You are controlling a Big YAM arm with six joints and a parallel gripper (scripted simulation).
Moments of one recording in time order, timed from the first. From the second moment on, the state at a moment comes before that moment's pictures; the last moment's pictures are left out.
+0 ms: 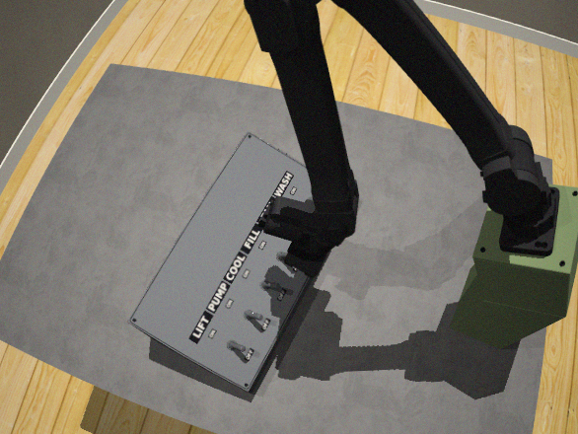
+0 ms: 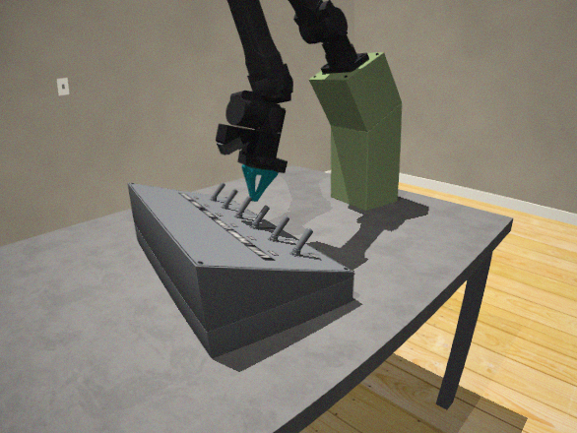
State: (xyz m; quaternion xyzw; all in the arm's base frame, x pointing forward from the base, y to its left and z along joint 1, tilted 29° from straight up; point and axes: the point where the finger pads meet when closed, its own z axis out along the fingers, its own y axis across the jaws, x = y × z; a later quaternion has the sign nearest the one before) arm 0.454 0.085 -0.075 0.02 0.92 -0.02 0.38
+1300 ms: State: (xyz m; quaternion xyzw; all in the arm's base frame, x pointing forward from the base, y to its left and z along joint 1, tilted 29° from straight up) arm 0.454 0.085 -0.074 0.02 0.93 -0.02 0.38
